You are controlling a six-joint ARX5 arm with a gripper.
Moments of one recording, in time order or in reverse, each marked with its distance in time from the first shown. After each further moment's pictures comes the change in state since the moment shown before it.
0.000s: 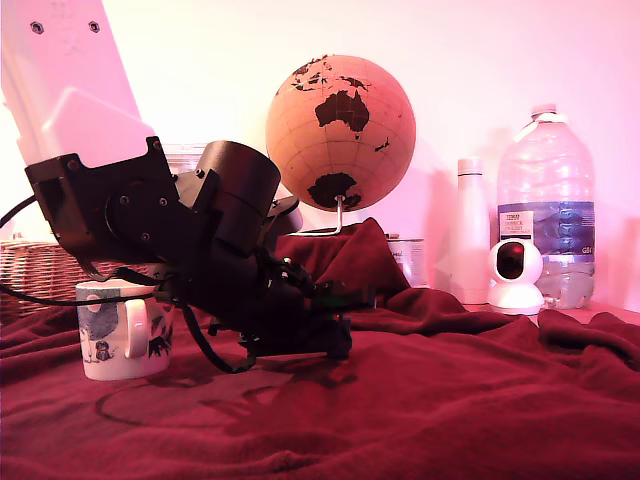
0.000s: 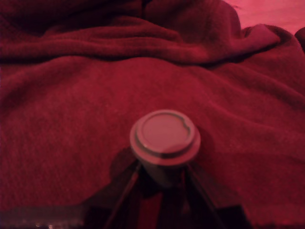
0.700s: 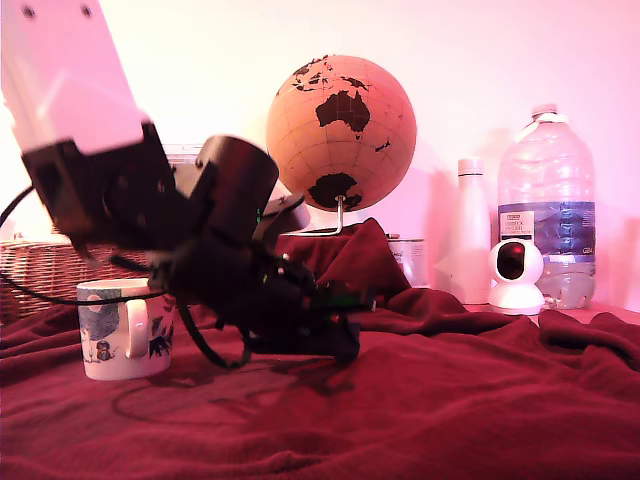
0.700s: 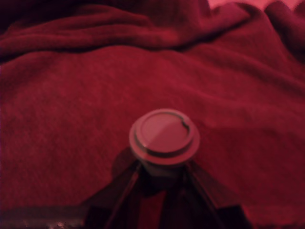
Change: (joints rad) arm -0.003 -0.052 0.000 -0.115 0.106 0.095
